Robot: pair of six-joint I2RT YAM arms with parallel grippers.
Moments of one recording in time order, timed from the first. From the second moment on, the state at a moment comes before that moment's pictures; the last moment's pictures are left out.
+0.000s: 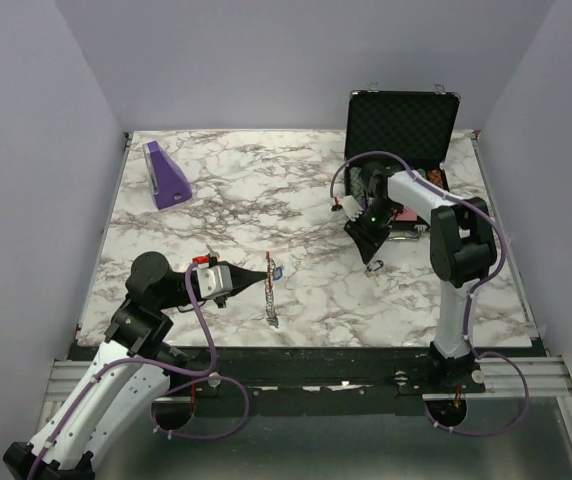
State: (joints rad) left arm -0.49 0.50 0.55 -0.05 0.87 0.27; right arm 0.31 2.05 1.53 -1.14 -0.36 -0.64
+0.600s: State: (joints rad) left arm -0.49 0.50 0.55 -0.05 0.87 0.28; right arm 0.35 2.15 1.65 -1.24 -0.28 -0.65
